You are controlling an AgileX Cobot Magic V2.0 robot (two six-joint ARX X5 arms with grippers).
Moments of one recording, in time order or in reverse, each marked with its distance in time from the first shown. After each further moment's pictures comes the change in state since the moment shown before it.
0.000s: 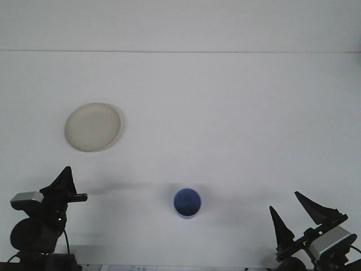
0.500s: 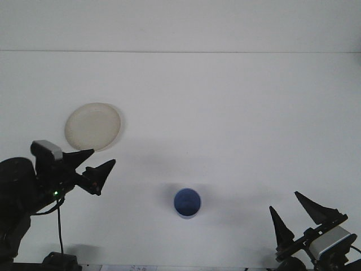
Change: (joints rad) left arm -0.134 0.621 0.768 -0.539 0.489 0.223; right arm 0.000 0.000 0.000 0.000 0.000 0.000
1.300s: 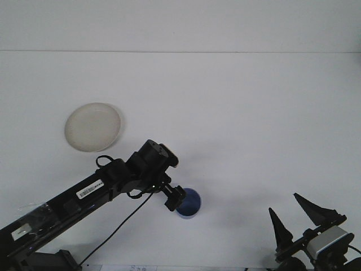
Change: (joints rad) left arm -0.657 0.696 0.120 -0.031 -0.290 0.068; right arm 0.000 0.000 0.000 -0.040 0.000 0.000
